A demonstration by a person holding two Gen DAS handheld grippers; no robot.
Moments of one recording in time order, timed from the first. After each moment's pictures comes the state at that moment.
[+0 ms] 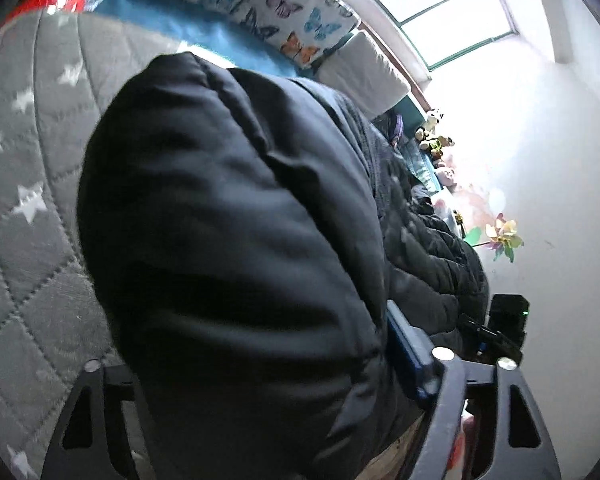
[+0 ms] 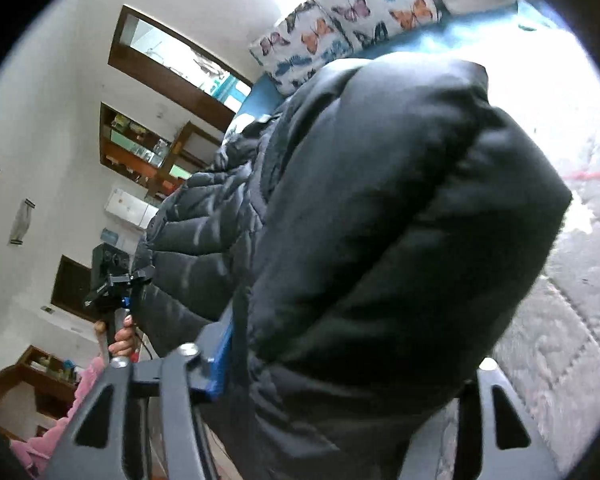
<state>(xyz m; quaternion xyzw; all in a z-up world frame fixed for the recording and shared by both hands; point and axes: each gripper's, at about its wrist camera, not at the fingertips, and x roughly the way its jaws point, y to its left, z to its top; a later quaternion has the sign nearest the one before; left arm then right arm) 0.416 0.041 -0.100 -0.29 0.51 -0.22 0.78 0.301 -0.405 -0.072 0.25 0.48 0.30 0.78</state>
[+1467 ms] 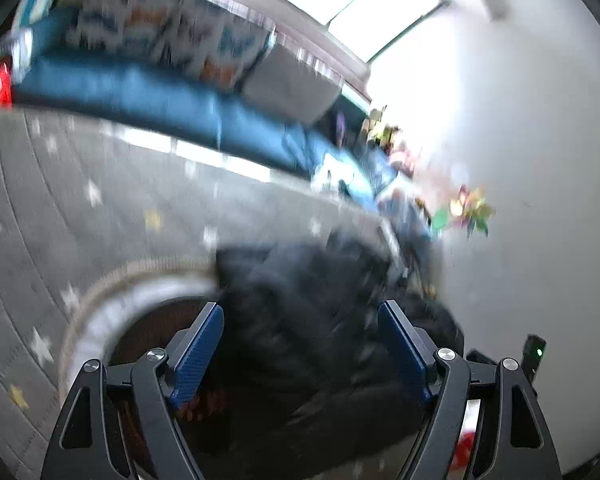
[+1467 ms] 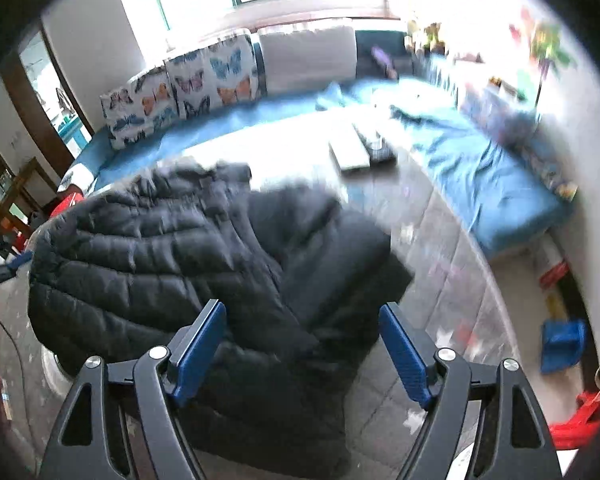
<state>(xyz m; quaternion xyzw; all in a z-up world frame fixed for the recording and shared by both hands) 0.436 -0.190 0.020 -0.24 0.42 -0.27 0.83 0.143 -0.585 0.011 0.10 0.44 -0.03 0.89</state>
